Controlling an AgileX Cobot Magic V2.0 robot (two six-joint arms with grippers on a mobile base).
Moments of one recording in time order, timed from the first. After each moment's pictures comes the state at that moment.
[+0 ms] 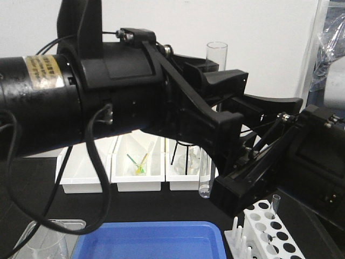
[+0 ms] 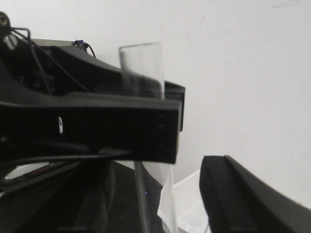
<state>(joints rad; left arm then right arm) -0.87 1.33 -1.53 -0.20 0.36 0.20 0.76 1.01 -0.94 -0.03 -0.14 0.02</state>
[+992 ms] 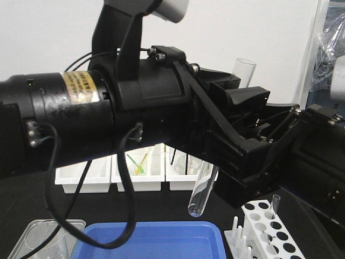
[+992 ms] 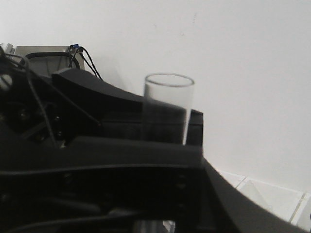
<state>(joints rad) -0.90 1.37 -1.53 -0.24 0.34 0.29 0.76 1.01 -0.94 0.03 -0.14 0.03</state>
